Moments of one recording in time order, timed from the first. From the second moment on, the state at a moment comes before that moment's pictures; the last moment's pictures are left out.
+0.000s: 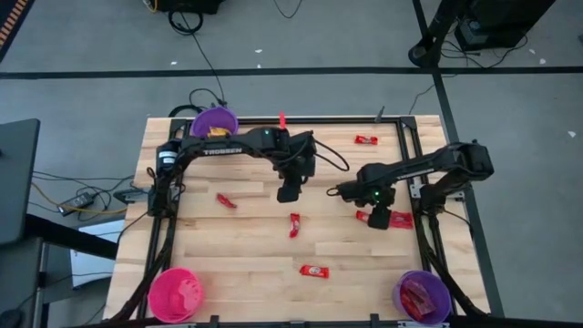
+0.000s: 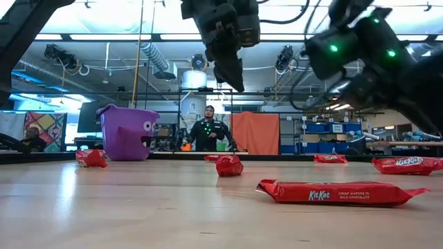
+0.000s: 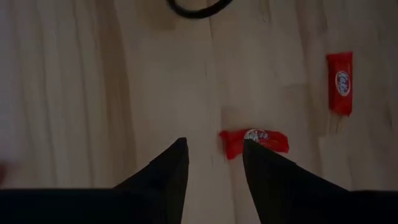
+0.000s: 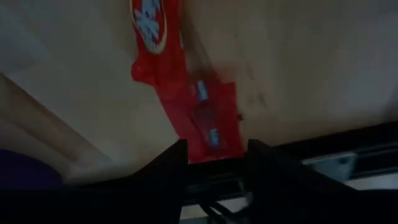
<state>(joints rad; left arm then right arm) 0.18 1.99 1.84 -1.00 0.29 0.21 0.00 1.56 0.93 -1.36 -0.16 0.32</state>
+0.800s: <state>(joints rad) 0.16 1.99 1.84 -1.15 0.11 0.08 0.05 1.53 0.61 -1.04 -0.19 0.39</state>
